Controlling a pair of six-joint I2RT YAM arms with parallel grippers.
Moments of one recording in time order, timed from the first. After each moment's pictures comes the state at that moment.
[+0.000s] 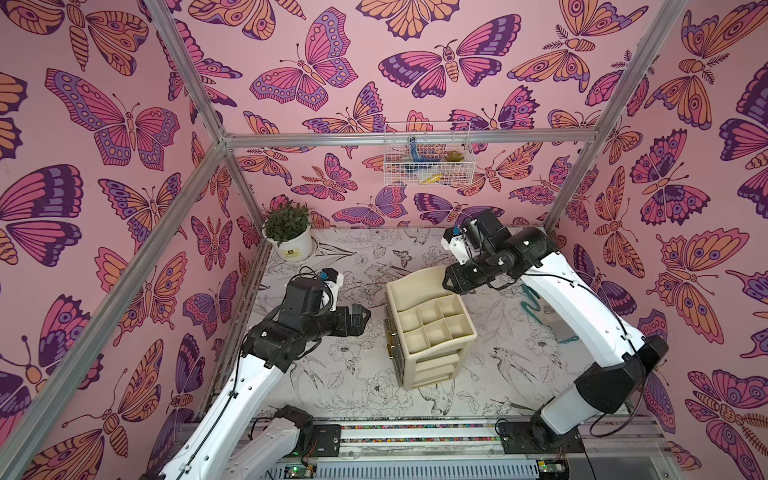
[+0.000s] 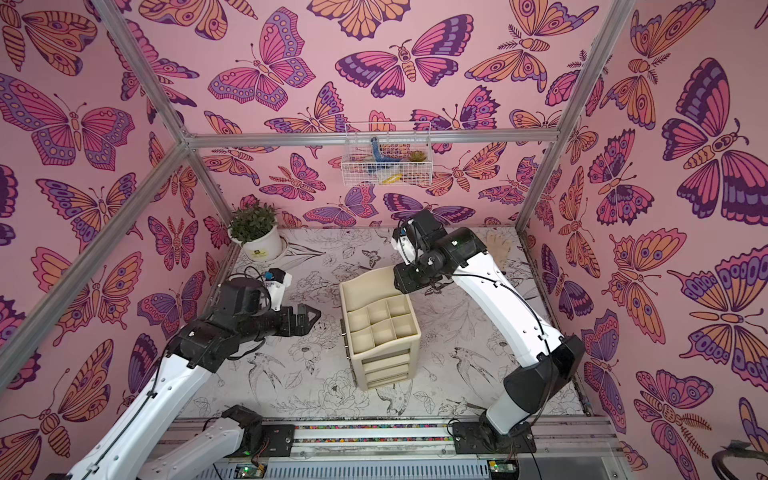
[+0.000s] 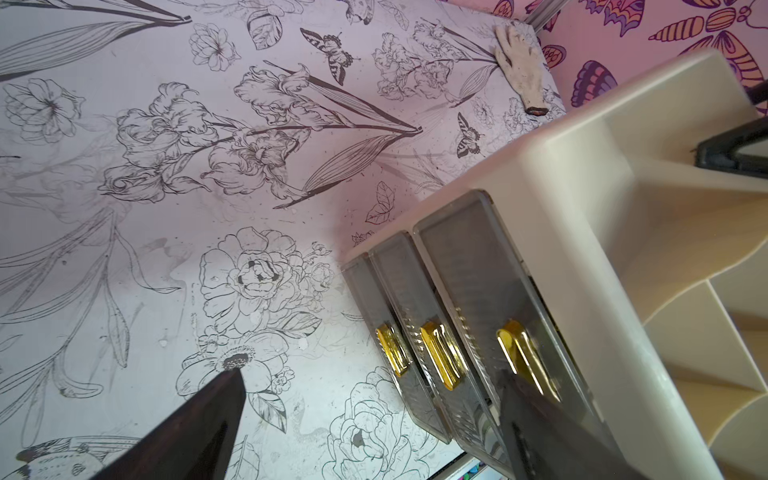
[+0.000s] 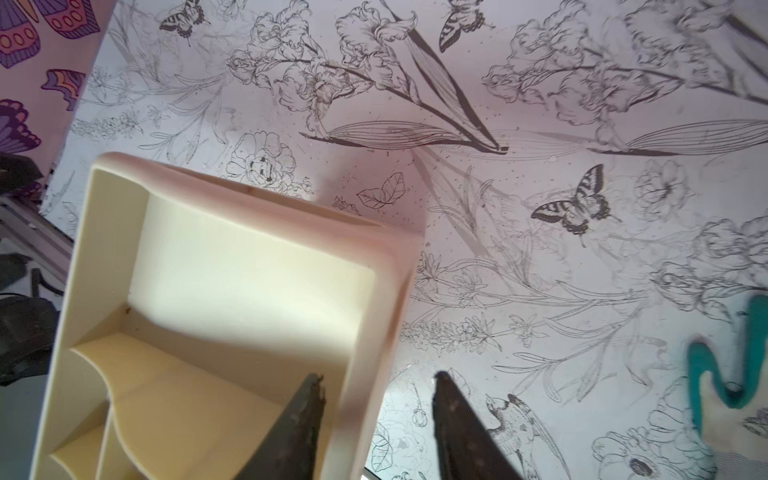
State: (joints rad) left arm -0.39 0.90 0.96 -0.81 0.24 -0.36; right arm 0.59 1.62 1.83 -1.29 -0.15 0.18
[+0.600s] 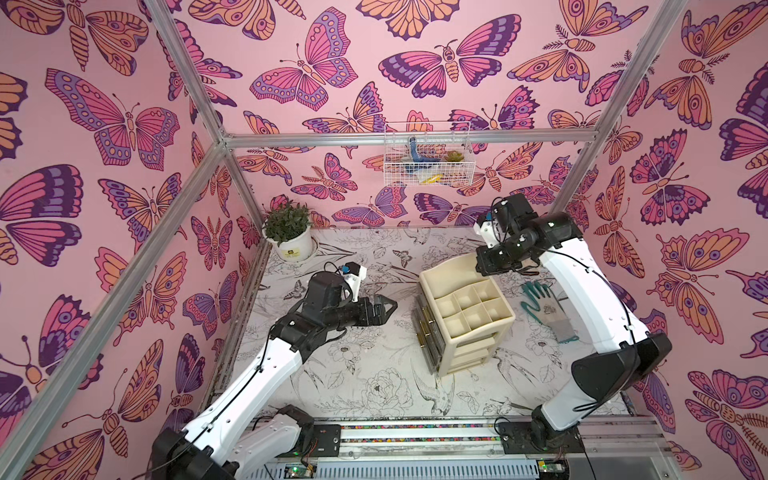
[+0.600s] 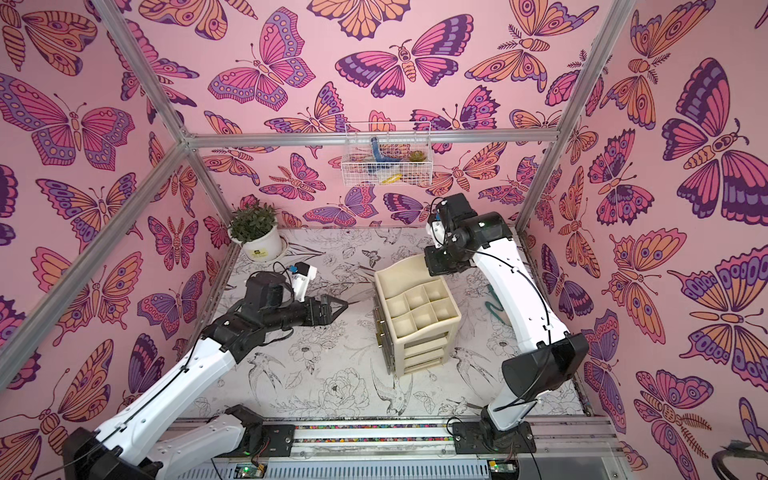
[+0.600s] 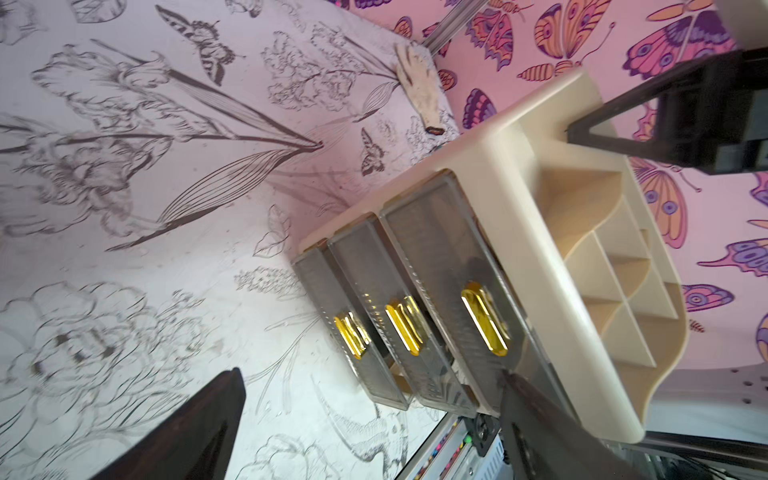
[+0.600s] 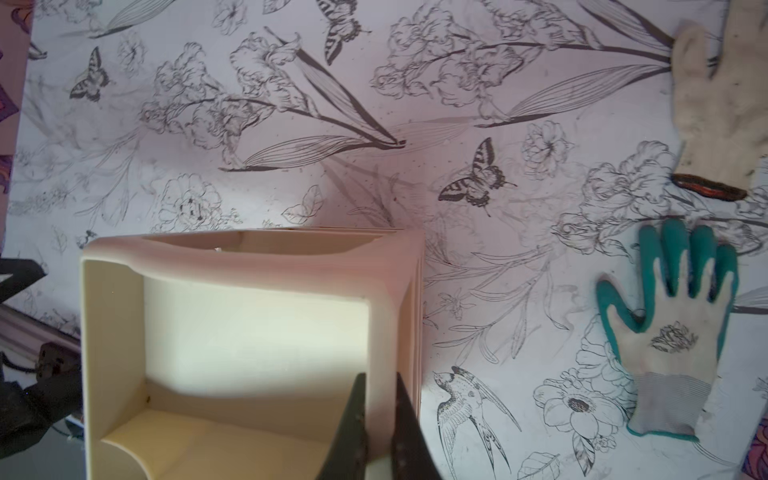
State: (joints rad) left arm -0.49 1.07 0.90 -0.40 0.44 -0.56; right arm 0.33 1.65 1.92 -1.38 -0.12 0.15
